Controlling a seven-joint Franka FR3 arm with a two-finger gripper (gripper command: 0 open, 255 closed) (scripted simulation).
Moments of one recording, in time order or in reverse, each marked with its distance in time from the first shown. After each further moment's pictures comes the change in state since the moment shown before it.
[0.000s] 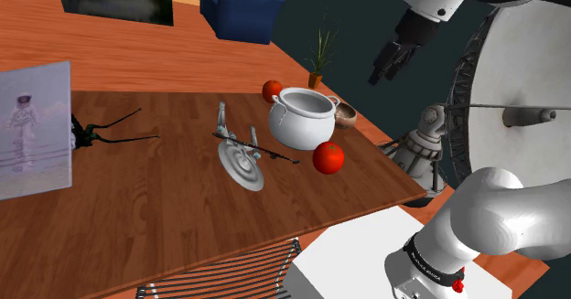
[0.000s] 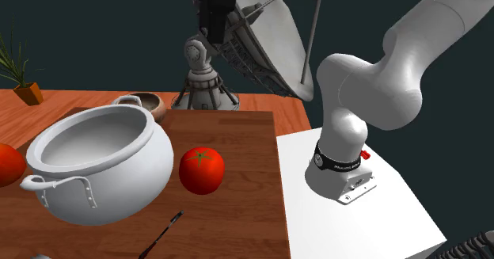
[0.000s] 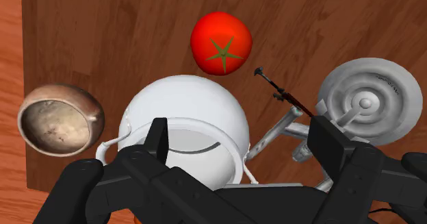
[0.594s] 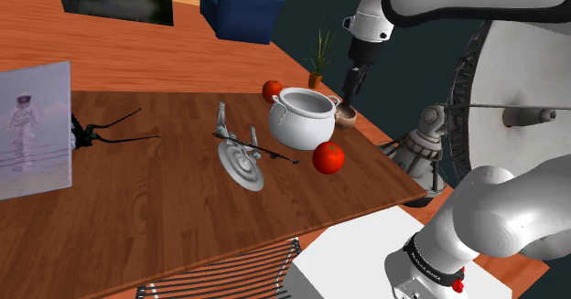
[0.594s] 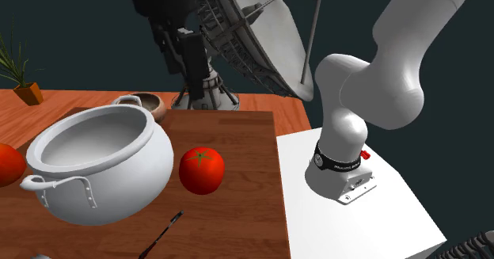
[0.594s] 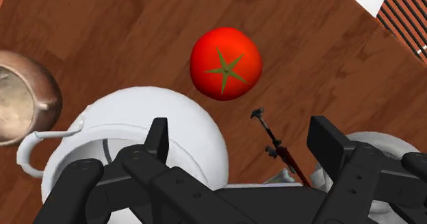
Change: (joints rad) arm 0.069 0.317 0.024 0.078 -0.082 0.006 -0.191
